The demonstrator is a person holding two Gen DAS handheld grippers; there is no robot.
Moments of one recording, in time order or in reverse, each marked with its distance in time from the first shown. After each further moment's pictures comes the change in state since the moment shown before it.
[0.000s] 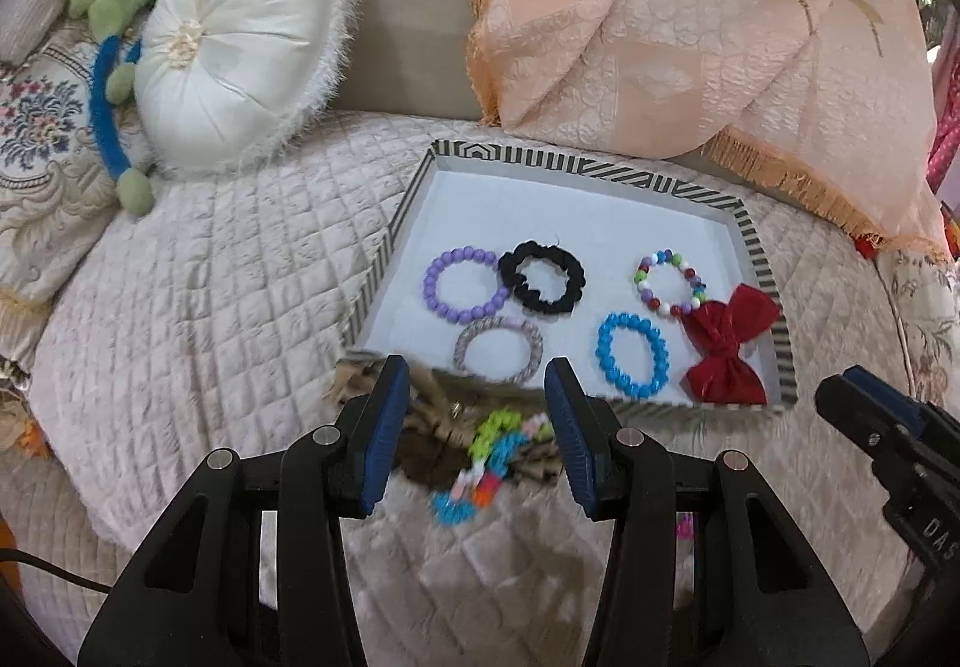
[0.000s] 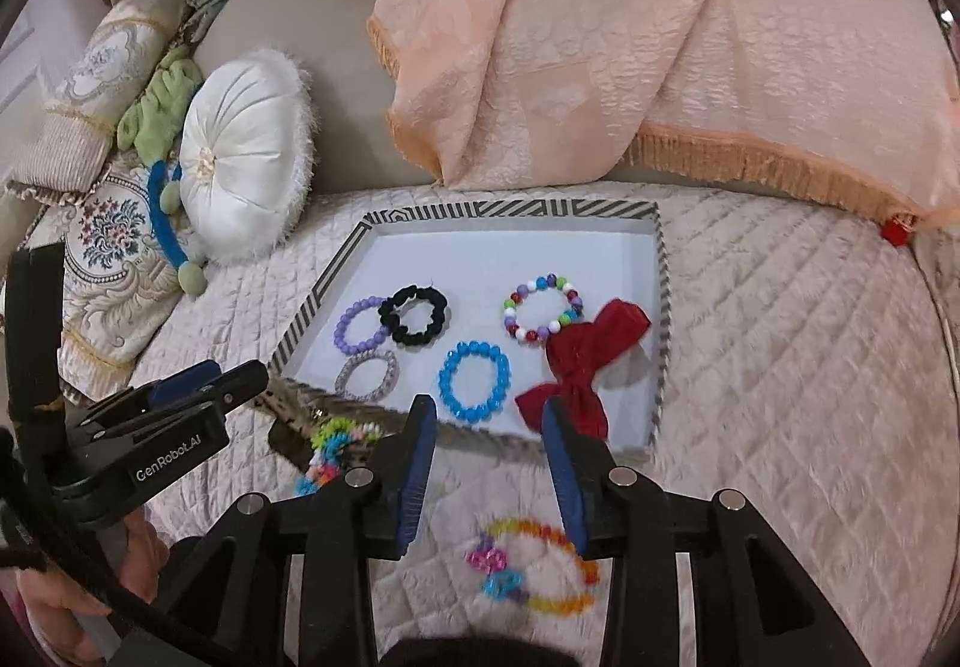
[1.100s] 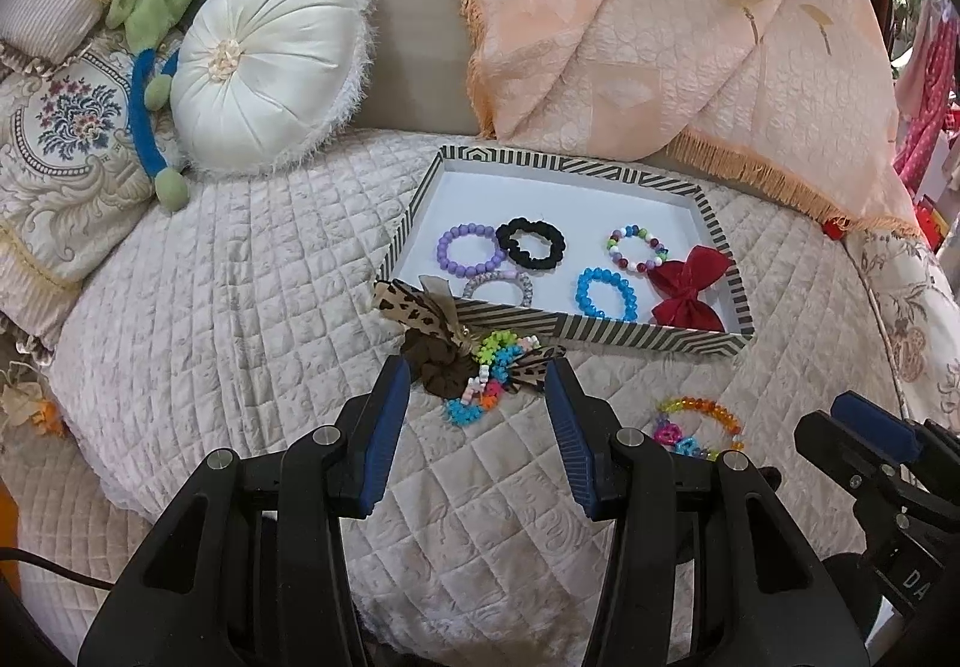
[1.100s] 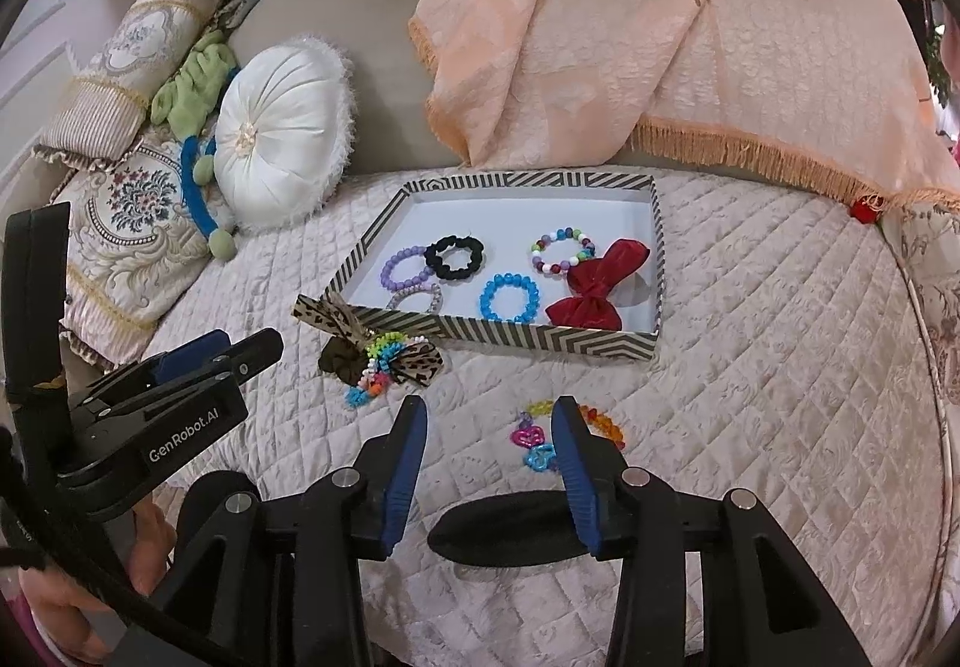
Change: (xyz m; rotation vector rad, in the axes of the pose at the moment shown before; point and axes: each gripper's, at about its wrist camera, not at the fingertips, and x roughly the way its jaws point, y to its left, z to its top) left arm -0.068 0.003 -0.058 0.017 -0.080 -0.007; right arm -0.057 0.038 -0.061 -0.035 -0.014 -0.016
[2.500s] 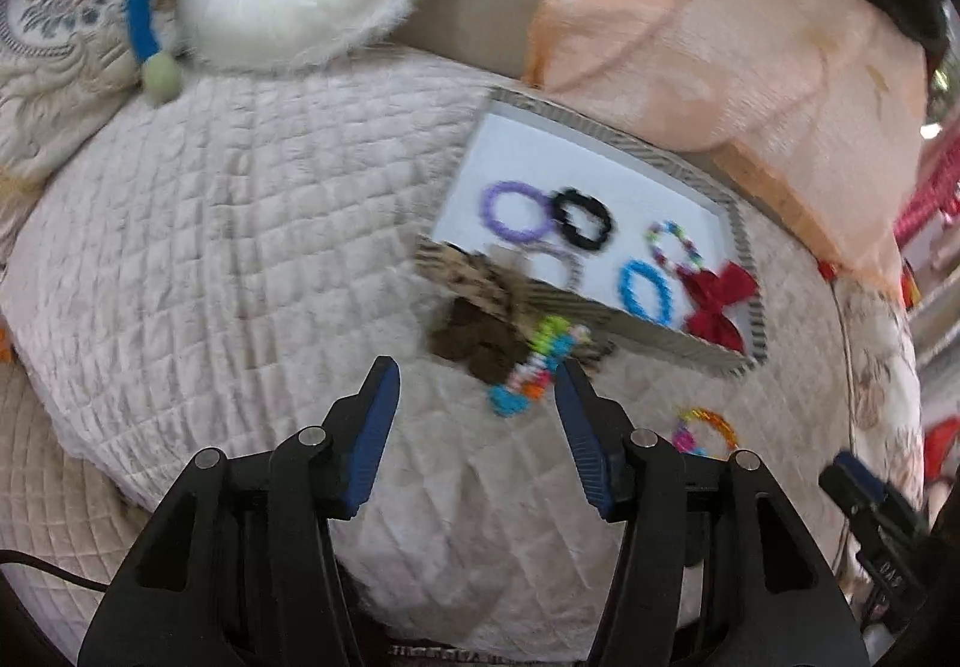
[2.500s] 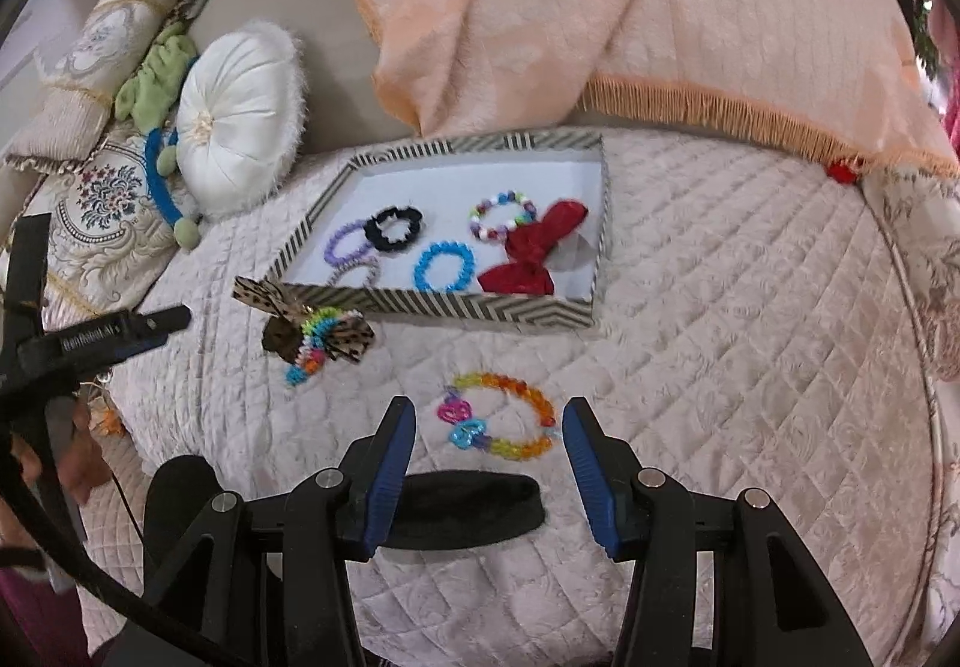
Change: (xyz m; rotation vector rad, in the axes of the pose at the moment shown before) left arm 0.043 0.081 0.021 -0.200 0.186 -0.116; right arm 0.016 -0.050 -0.008 0.053 0.087 -0.028
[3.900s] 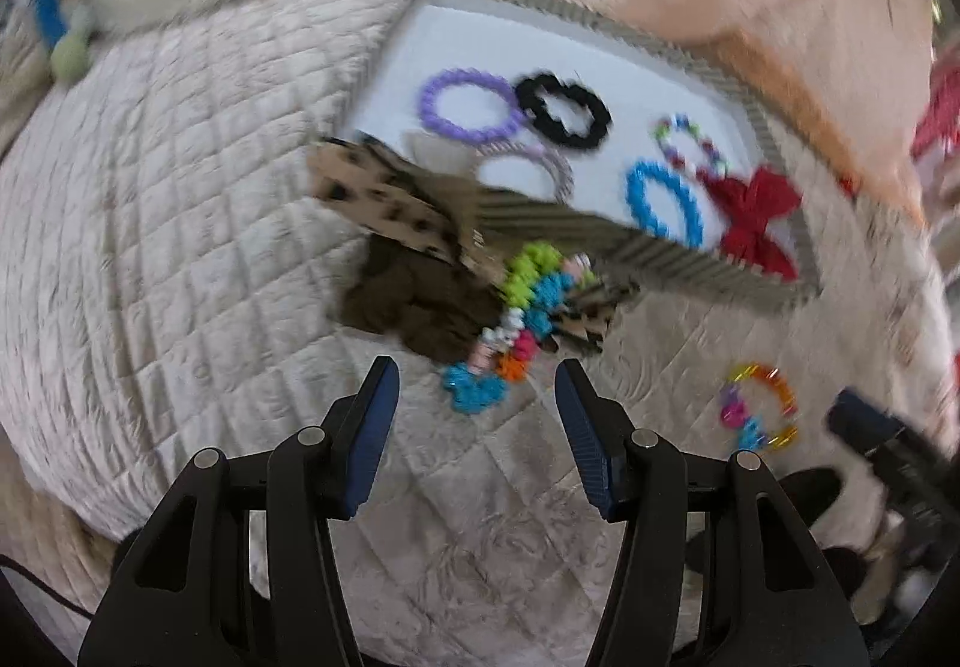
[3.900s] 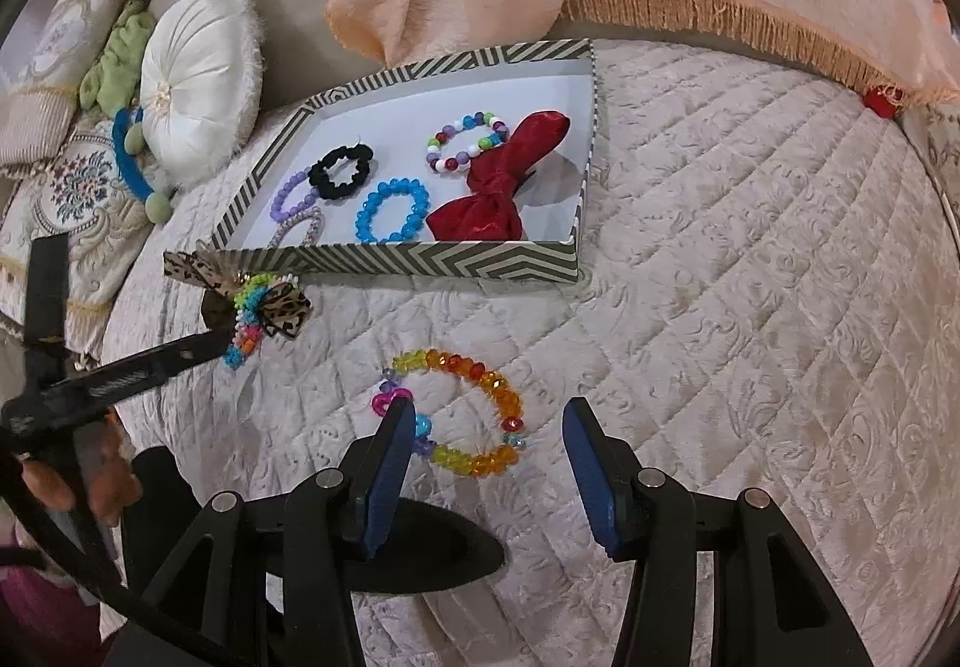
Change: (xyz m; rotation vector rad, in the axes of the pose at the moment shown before) left arm 0.097 -0.035 -0.020 0.149 0.165 -0.011; right arm 0.068 -0.036 0.008 0.028 0.144 0.034
